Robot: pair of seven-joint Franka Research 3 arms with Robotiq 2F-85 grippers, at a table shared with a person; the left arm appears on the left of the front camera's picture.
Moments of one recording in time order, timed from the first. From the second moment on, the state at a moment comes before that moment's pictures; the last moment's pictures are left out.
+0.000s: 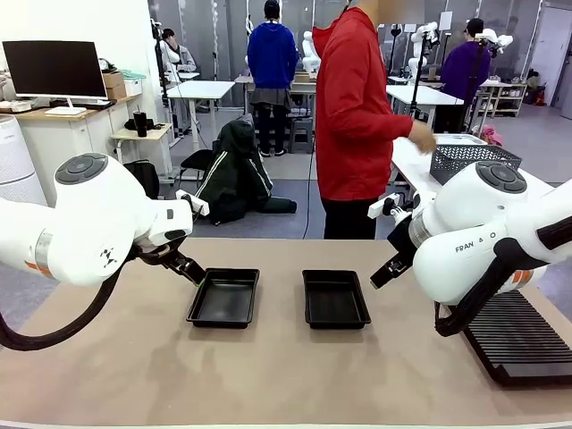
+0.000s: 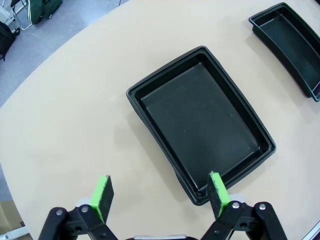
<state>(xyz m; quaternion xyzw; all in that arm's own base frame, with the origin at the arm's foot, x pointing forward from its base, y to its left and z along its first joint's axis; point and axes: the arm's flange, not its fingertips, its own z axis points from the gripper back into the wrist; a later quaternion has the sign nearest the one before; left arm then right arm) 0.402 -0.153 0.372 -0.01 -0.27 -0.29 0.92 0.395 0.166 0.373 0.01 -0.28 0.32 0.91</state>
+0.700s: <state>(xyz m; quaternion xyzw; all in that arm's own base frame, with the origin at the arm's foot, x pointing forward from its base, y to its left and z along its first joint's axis) 0.399 -0.142 0.438 -0.06 -0.21 -0.29 0.93 0.390 0.157 0.443 0.01 -0.24 0.28 0.93</state>
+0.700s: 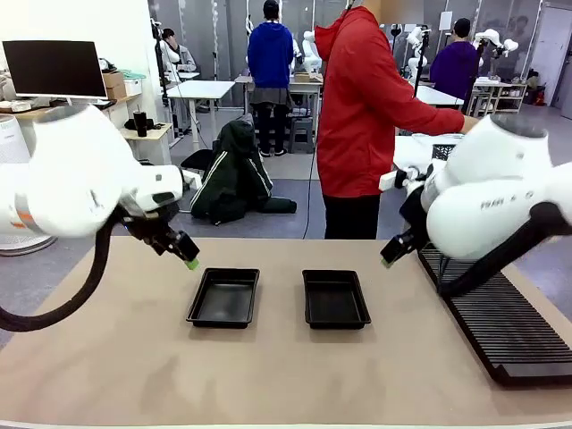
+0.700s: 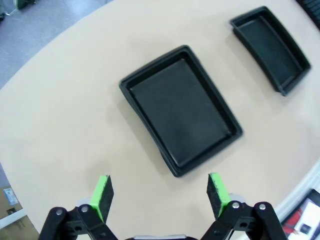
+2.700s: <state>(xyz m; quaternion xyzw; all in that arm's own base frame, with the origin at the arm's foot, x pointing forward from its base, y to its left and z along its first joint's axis) 0.302 0.030 0.661 -0.29 -0.14 -0.12 0.94 0.348 -0.126 0.687 0.35 -0.10 -0.01 0.93</state>
